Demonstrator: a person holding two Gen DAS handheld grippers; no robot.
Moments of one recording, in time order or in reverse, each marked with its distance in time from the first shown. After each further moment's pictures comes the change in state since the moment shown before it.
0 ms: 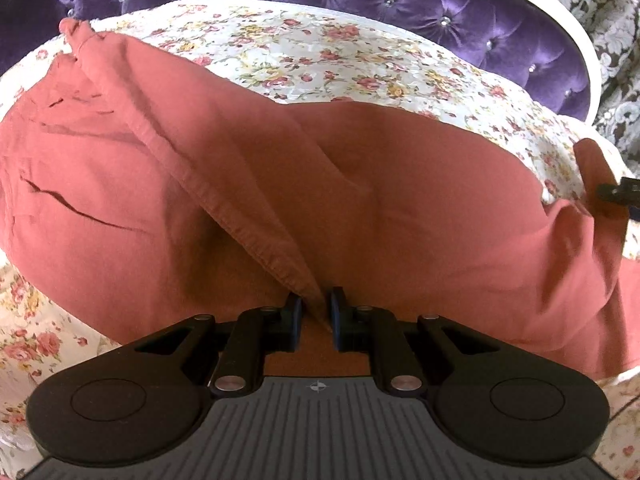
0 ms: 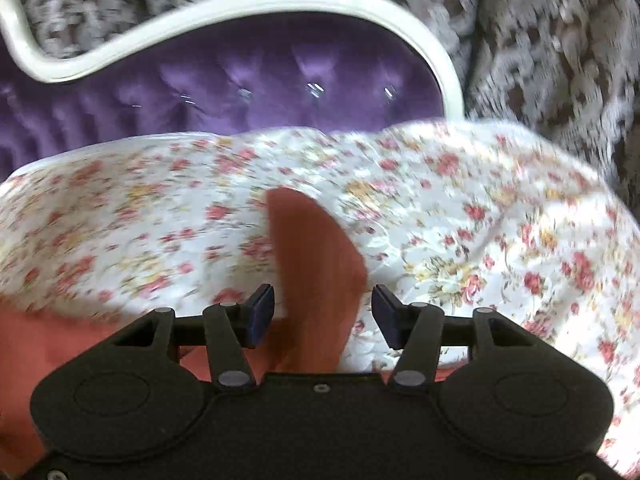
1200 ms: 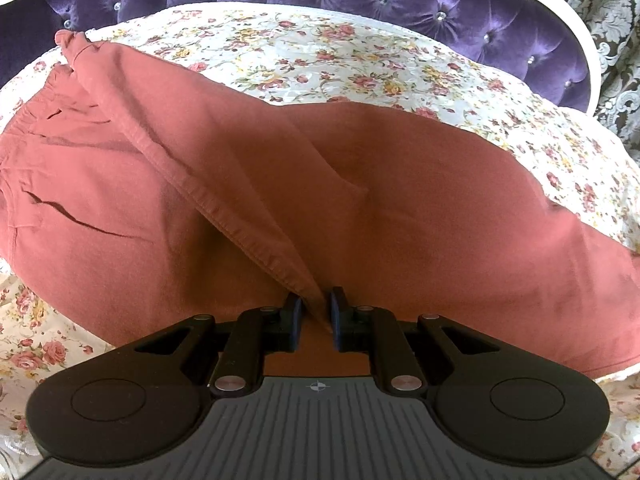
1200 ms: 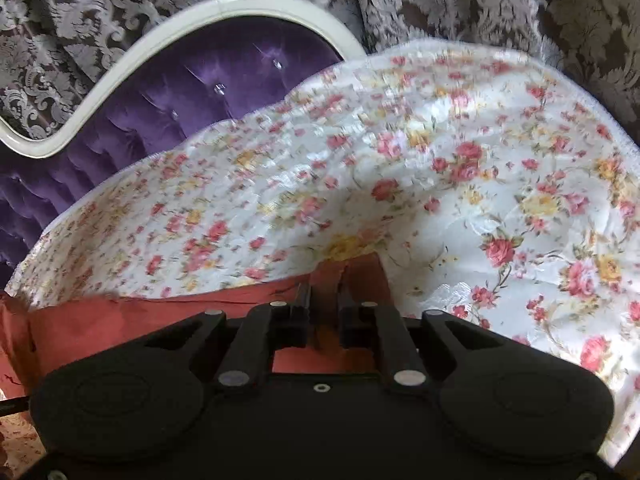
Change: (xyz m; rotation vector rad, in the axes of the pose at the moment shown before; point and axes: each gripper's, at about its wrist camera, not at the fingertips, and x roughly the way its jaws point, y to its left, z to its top) left arm 0.001 -0.007 0.000 0.042 -0.002 0.027; right arm -0.099 -0.151 -0.055 0.214 0.034 0.155
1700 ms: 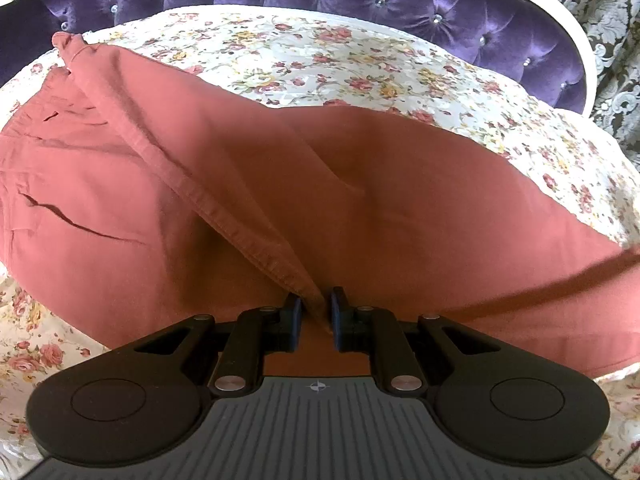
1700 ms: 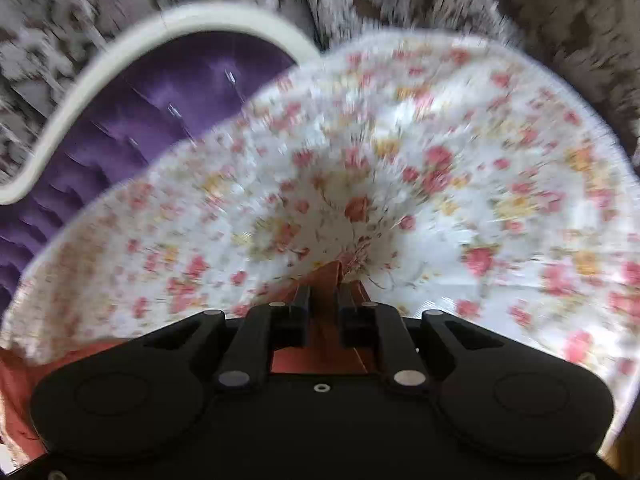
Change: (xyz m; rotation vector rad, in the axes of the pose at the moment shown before) left arm 0.000 -0.001 -0.001 0.005 -0.013 -0.005; right arm 0.060 -0.013 0.039 0.138 0.104 -0.124
